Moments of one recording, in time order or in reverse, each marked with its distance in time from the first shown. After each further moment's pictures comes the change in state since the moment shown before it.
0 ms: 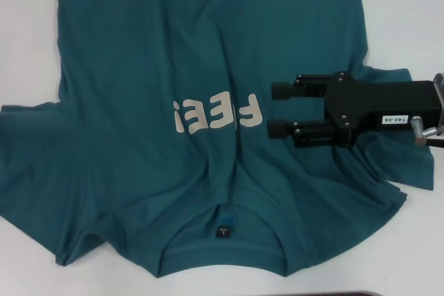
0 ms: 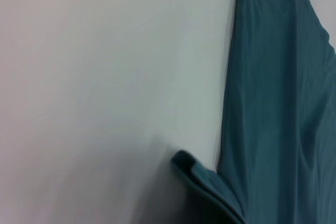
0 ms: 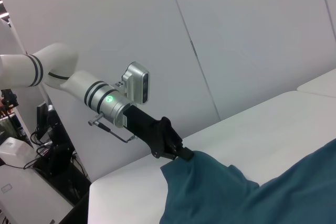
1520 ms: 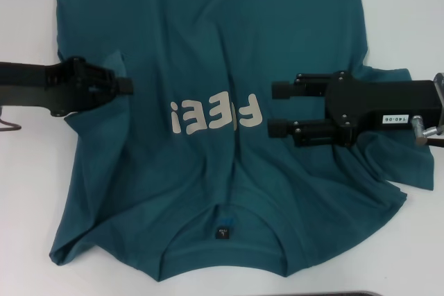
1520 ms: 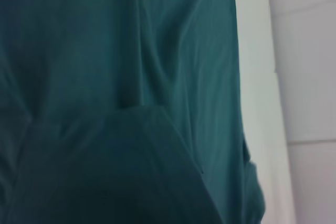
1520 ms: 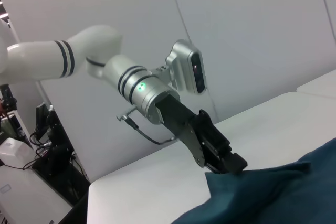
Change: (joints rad) left arm -0.218 -0.166 0.194 -0.012 -0.075 0.031 -0.022; right arm 0.001 -0.001 0.003 0.003 0.000 0.001 -0.003
